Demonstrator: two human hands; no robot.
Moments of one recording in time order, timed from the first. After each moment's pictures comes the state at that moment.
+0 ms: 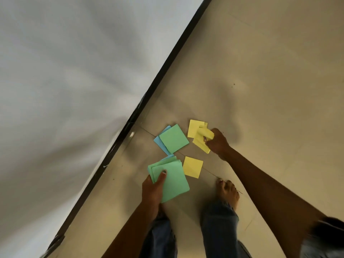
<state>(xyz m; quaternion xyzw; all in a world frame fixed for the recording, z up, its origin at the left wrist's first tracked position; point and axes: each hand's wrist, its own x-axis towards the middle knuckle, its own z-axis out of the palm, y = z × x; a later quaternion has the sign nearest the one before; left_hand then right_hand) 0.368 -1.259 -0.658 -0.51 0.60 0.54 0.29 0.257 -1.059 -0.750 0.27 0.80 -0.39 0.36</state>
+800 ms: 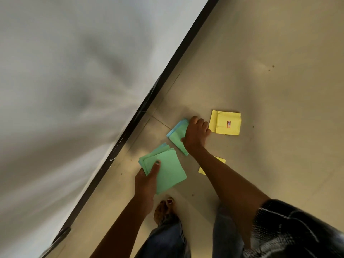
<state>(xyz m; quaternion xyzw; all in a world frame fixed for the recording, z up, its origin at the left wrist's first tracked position) 0.366 -1.319 -0.722 -0.56 0.57 0.56 0.23 0.262 -1.206 -0.847 0.14 0.93 -0.09 0.31</state>
